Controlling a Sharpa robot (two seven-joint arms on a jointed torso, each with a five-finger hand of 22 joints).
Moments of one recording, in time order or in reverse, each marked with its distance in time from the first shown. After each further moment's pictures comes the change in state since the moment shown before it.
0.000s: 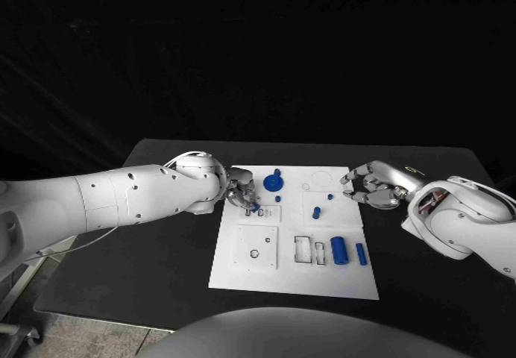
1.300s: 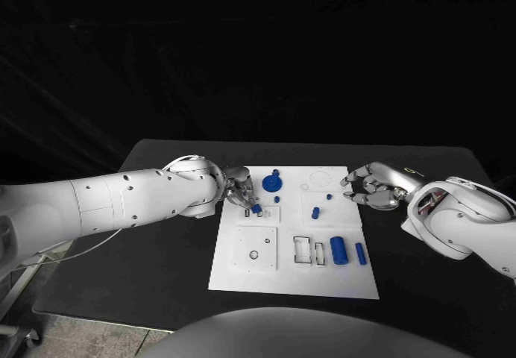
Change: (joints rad) left arm -0.009 -0.018 -0.008 0.019 0.098 -0.135 -0.007; left_hand 0.049 -0.050 0.027 -0.141 -0.026 0.164 -0.018 0.158 0.055 0.001 0.010 0.000 -0.001 0.002 0.012 0.000 0.000 0.000 0.000 0.014 0.000 0.000; right arm -0.004 -0.001 0.000 -0.005 0.008 0.014 -0.004; right_hand 0.008 0.000 0.008 -0.008 0.004 0.003 -0.003 0.000 -0.002 0.003 0.003 -0.004 0.000 0.004 0.004 0.000 0.001 0.000 0.000 0.000 -0.006 0.000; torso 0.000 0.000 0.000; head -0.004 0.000
